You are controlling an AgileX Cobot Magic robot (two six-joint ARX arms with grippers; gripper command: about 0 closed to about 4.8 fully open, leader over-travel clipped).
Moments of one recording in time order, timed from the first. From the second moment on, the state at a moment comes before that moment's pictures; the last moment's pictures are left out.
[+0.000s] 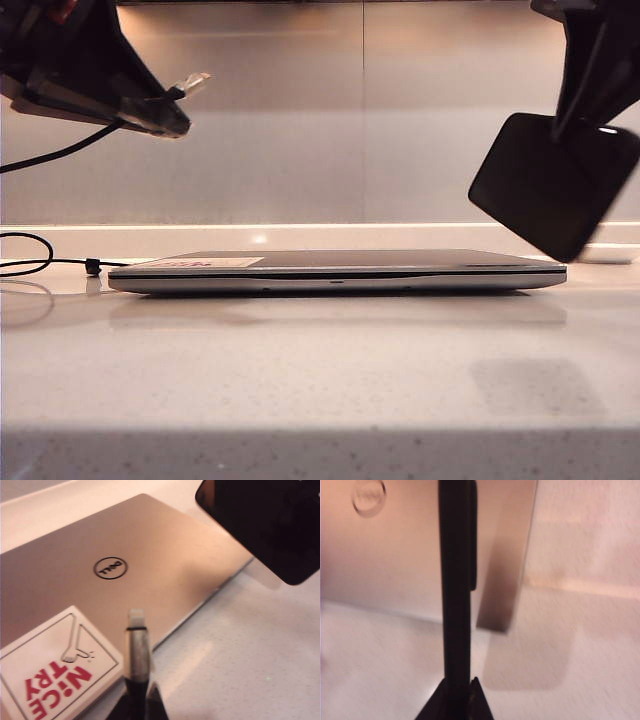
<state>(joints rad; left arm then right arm) -0.69 0.80 0.50 -0.09 0.12 0.03 0.40 1.12 1.06 -0.92 -0.08 0.33</state>
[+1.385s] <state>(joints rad) -0.71 0.80 0.50 -0.10 0.12 -0.06 0.45 1.36 1.12 -1.34 0.01 0.27</state>
